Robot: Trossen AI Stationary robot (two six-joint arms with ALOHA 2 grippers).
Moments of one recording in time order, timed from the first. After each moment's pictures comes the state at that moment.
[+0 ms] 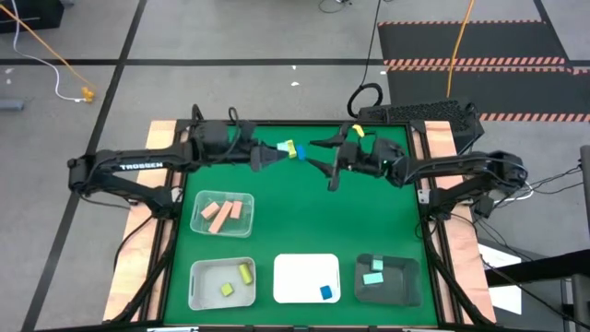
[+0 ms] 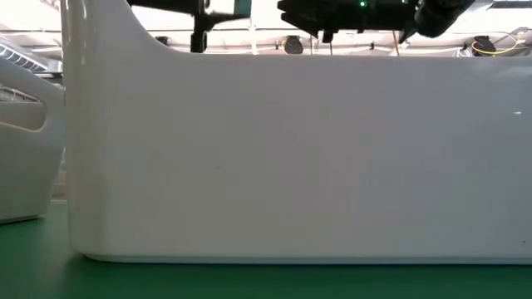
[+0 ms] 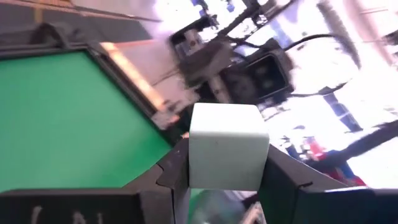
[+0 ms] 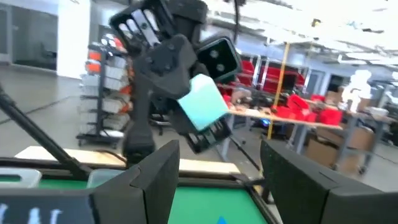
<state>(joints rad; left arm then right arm) 0.25 1.21 0.92 0.20 0.19 -0.83 -0.18 1.33 0.74 0.75 -0.03 -0.17</state>
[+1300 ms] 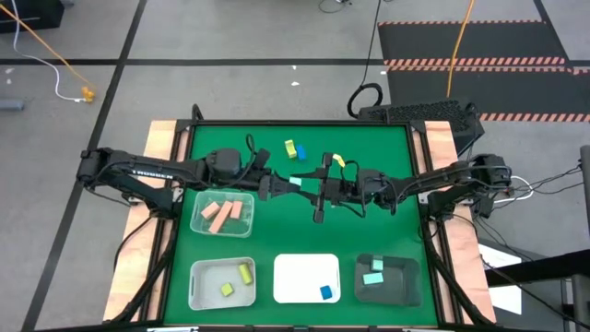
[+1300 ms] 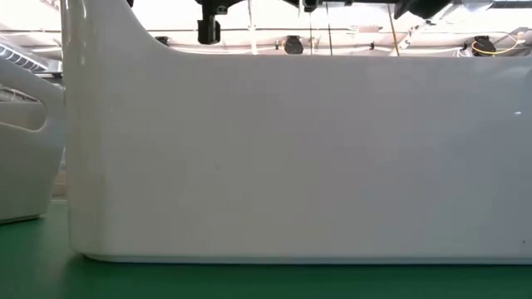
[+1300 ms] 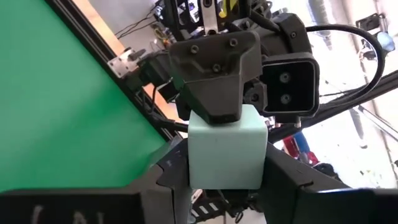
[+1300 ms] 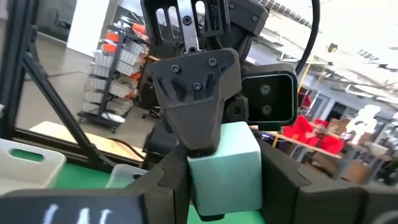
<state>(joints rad) 0.01 1.32 0.92 0.31 0.13 -0.97 0.07 1.49 0.86 0.78 0.17 -0.36</state>
